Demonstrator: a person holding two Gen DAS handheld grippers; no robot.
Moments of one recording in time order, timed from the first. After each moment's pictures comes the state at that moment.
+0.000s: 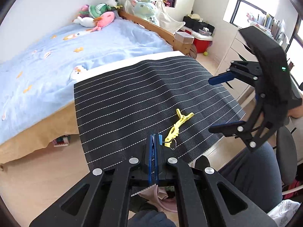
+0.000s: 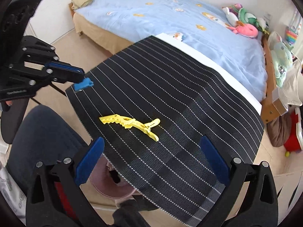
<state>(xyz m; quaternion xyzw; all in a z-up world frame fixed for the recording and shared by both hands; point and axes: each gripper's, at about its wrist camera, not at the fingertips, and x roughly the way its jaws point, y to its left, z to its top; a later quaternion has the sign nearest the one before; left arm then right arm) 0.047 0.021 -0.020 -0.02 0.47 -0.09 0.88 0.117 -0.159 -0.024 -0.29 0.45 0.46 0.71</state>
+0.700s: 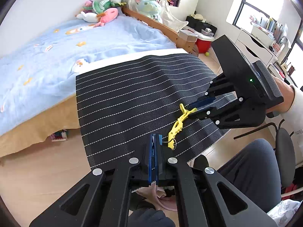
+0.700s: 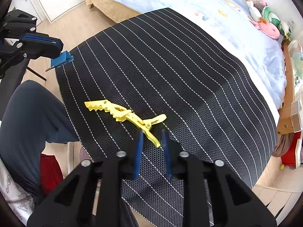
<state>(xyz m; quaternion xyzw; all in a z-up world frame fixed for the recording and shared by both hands) 0.042 0.030 -0.031 -0.04 0.48 -0.09 0.87 0.124 -0.131 -0.067 -0.36 0.47 0.48 0.64</state>
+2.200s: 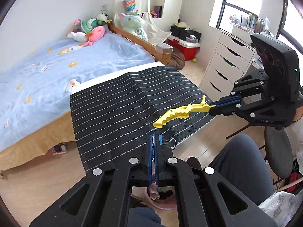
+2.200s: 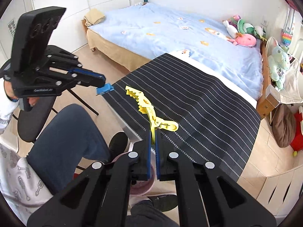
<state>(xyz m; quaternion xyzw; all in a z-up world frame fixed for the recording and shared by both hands) -0.006 -0.012 0.019 -0.01 0.43 -0.12 0.89 0.042 -0.230 0.037 -0.23 0.40 0.51 0.73</state>
